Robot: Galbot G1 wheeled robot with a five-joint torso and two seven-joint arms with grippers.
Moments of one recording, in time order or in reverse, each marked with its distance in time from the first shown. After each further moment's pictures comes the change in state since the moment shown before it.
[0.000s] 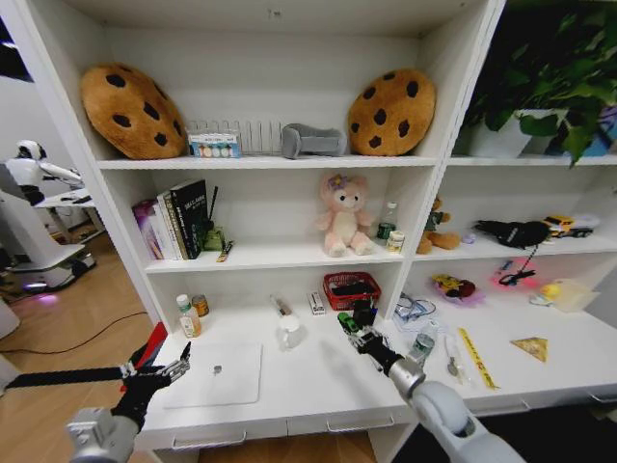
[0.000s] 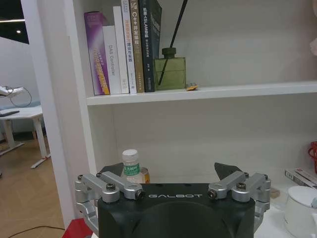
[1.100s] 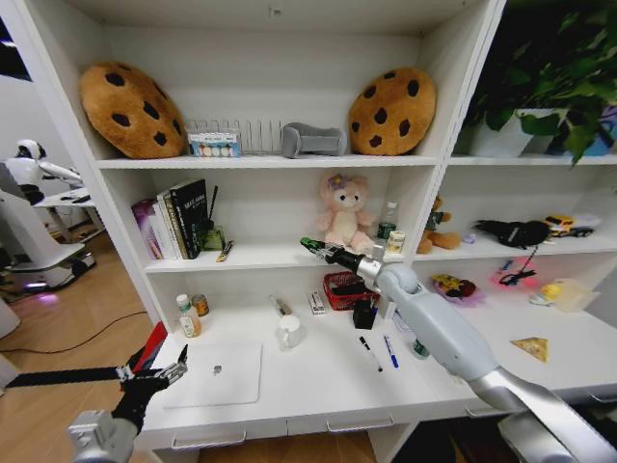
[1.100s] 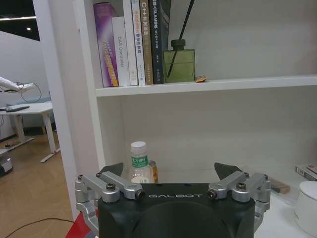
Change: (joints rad) left arm 0.000 -0.037 0.005 0.024 0.026 -0.012 -0.002; right arm 0.985 0.129 -0.535 -0.578 0.197 -0.162 -0.129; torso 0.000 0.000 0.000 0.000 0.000
